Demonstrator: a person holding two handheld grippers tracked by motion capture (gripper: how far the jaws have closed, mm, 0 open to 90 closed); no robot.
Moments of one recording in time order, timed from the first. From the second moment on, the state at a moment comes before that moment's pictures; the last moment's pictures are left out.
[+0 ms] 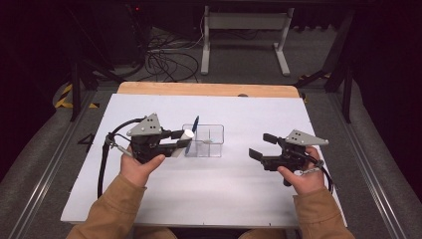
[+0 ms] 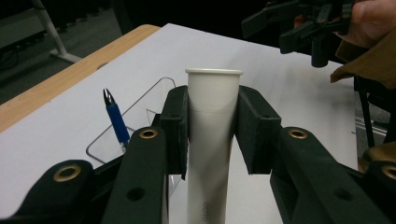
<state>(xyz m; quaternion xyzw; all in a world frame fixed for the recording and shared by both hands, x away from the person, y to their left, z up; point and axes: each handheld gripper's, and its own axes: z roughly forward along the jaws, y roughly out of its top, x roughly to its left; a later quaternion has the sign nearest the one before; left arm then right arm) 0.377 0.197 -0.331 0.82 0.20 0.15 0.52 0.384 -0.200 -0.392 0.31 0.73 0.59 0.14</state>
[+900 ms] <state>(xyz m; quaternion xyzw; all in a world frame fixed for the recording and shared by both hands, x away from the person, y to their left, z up) 0.430 0.155 -0.345 0.79 0.23 0.16 0.55 0.385 -0.199 -0.393 0.31 0.73 0.59 0.14</state>
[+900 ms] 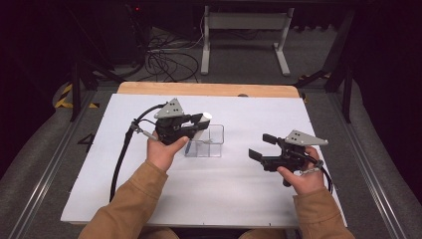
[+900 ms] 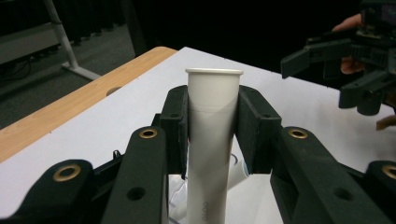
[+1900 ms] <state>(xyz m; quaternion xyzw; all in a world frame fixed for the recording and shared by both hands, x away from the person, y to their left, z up) 0.460 0.116 -0.371 0.77 0.20 0.15 0.58 0.385 -0.199 -0.394 0.31 0.74 0.58 0.14</state>
